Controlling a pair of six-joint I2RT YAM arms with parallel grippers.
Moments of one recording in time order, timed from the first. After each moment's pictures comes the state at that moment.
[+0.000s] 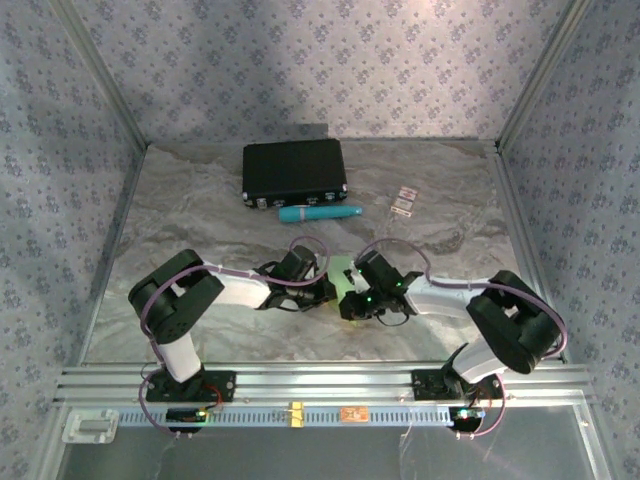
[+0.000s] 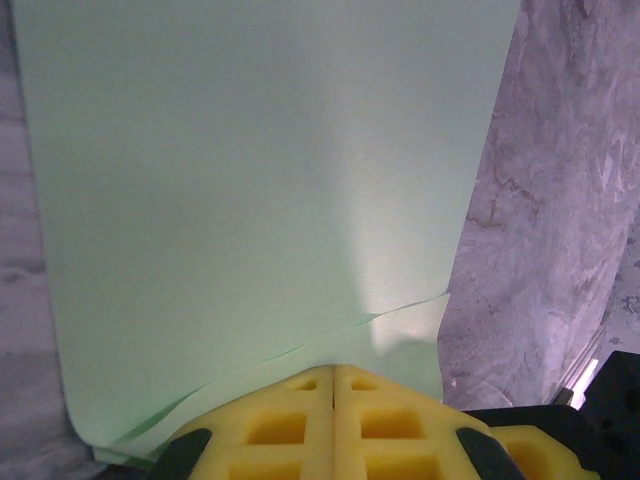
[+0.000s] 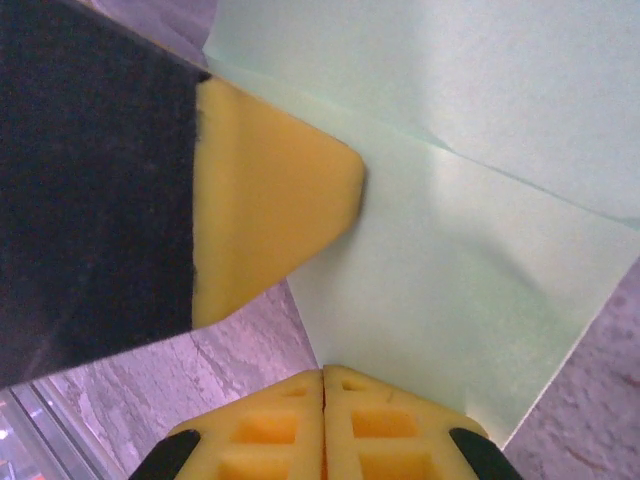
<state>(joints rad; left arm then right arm) -0.87 1.75 0.70 0.24 0.35 -1.14 0.75 1.47 0.55 -0.12 -0.42 0.56</state>
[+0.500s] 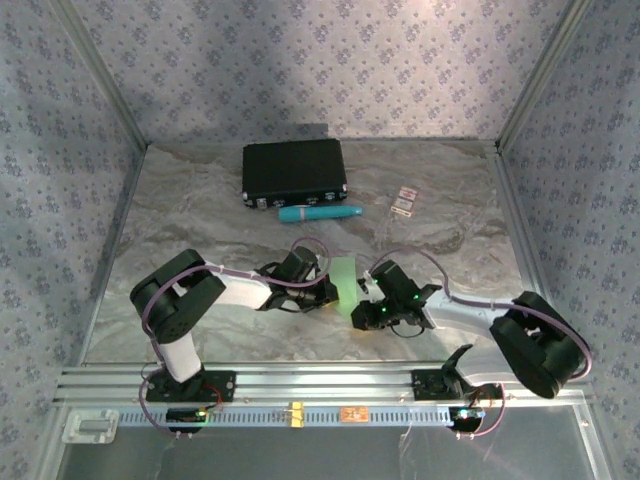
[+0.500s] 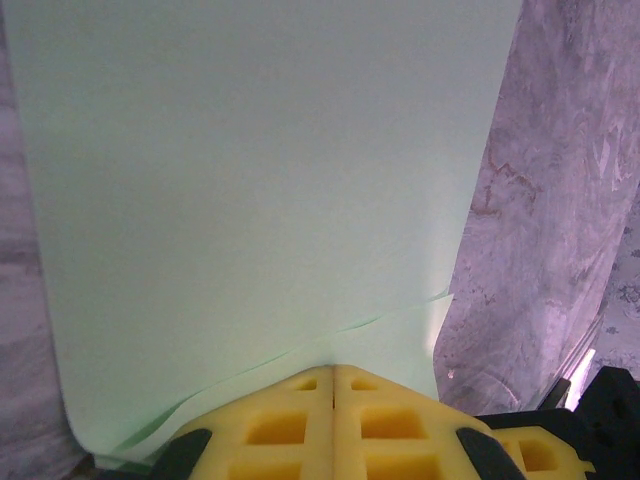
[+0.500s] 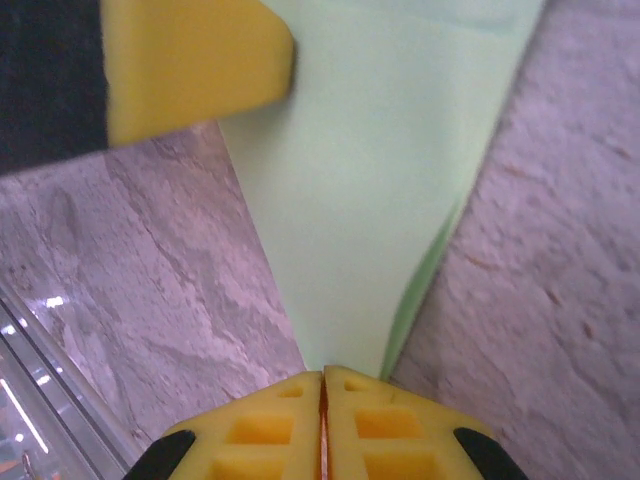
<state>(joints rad) -0.87 1.76 0.70 0.25 0.36 -1.14 0.72 1.30 0.41 -0.14 -0.44 0.56</state>
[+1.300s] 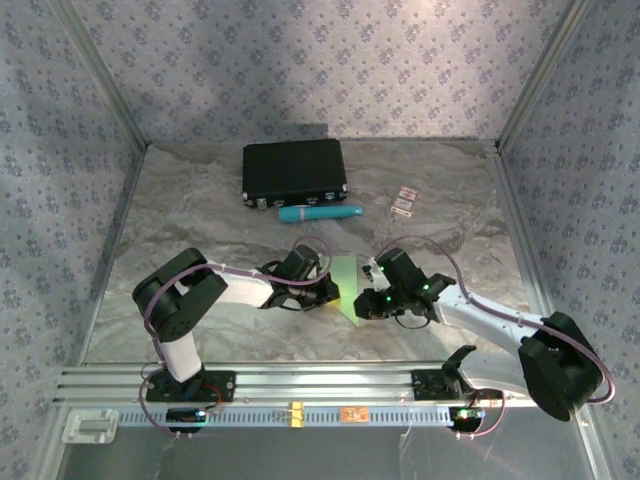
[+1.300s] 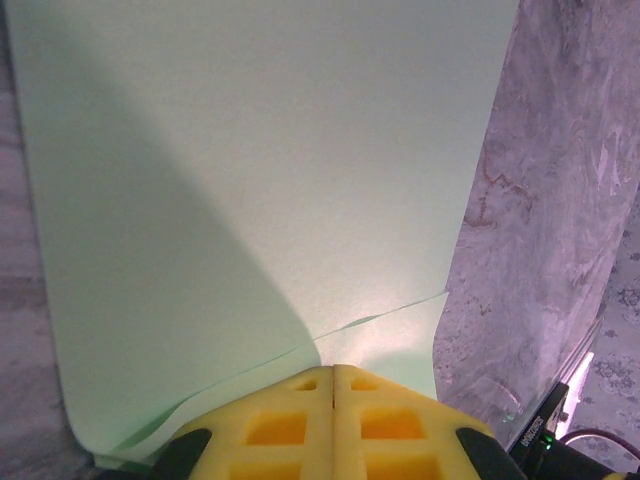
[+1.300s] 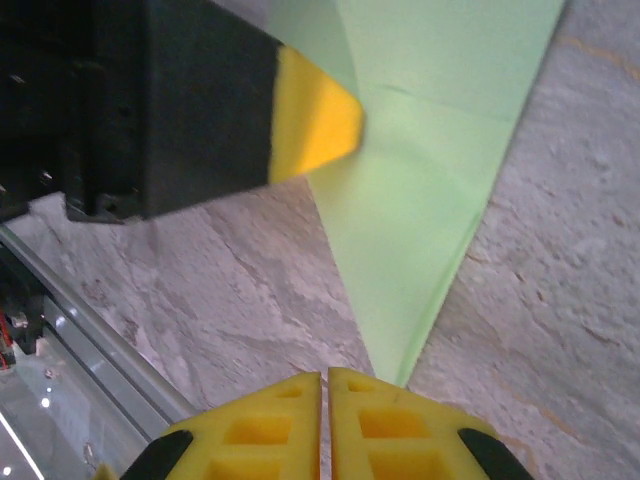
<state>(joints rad) -0.87 1.77 0.72 0.24 0.37 -1.14 0.68 1.18 0.54 -0.37 -0.42 0.56</state>
